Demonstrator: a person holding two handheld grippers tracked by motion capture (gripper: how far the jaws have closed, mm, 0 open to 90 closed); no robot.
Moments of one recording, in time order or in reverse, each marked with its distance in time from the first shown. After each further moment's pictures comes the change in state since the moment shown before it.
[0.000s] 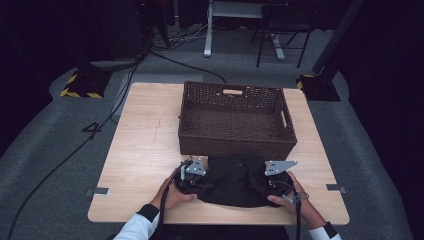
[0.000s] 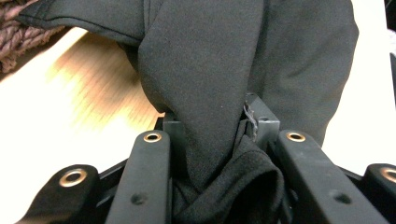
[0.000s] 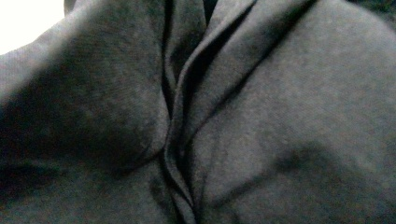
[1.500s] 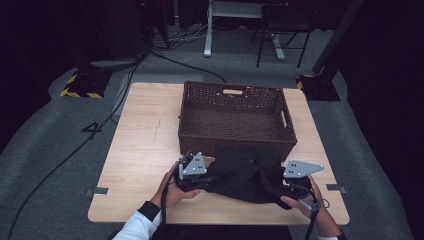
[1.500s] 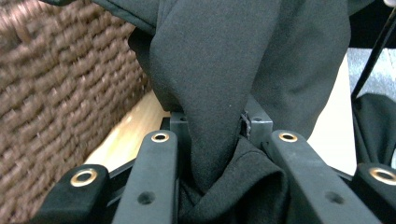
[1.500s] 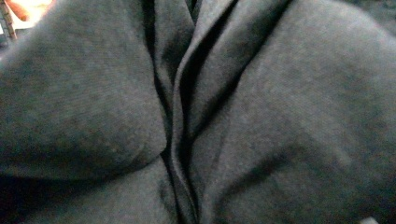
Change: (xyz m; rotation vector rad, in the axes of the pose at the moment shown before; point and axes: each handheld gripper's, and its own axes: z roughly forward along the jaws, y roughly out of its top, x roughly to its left) left arm -0.025 0.038 -0.039 -0.183 0.087 0.140; right arm 0.024 0.019 -0.064 -0.177 -0.083 -0.058
